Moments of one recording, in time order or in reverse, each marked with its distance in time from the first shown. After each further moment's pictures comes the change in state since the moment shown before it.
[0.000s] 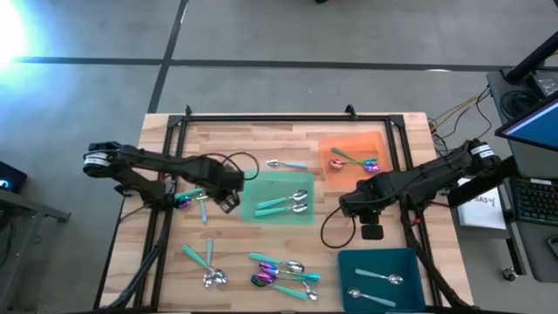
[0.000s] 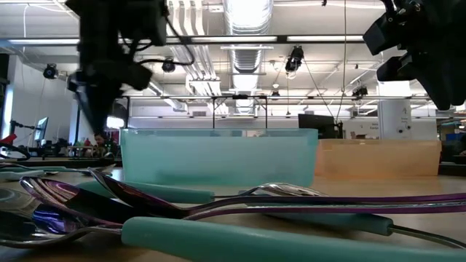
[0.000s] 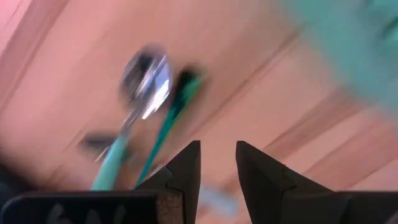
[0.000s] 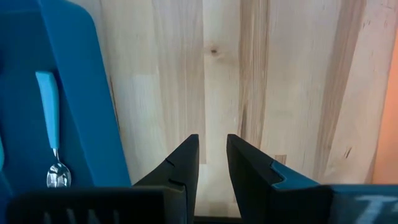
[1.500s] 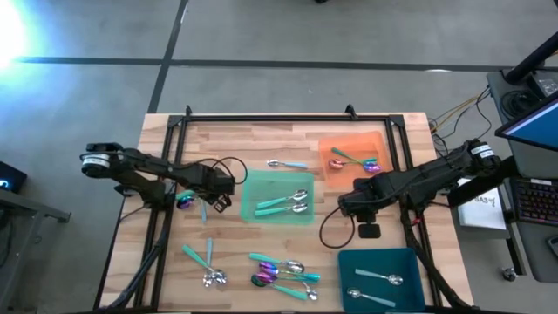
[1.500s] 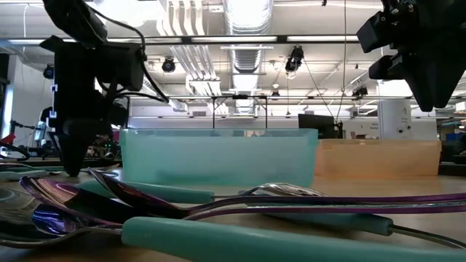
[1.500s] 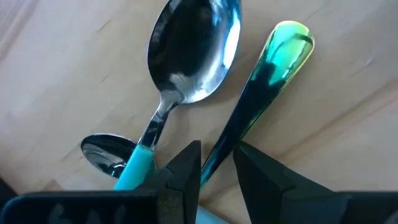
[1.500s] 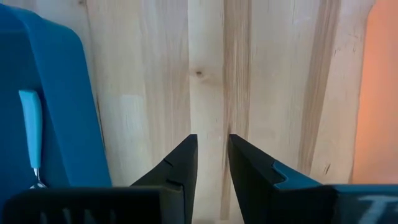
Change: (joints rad) left arm 0.049 -0.006 -0.317 0.271 -0.083 -0.057; right arm 0.000 0.000 0.000 0.046 0.070 -0.017
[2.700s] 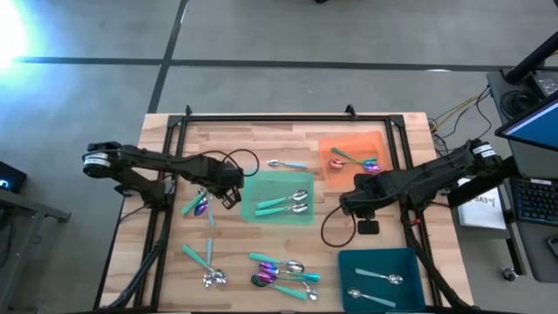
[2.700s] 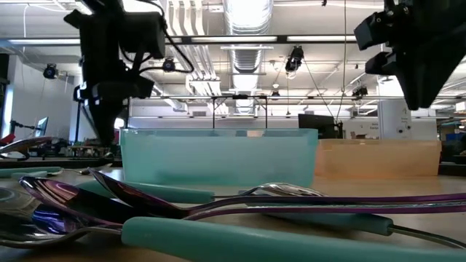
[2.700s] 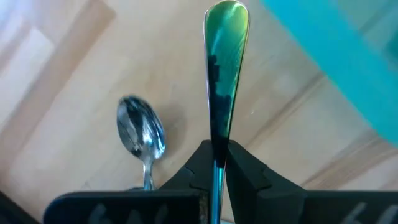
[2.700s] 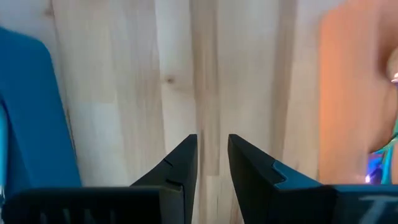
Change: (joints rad) left arm 0.005 0.004 0.244 -0.120 -0.014 0.136; right arm -0.008 -0.028 0.003 -0.012 0.103 -0.002
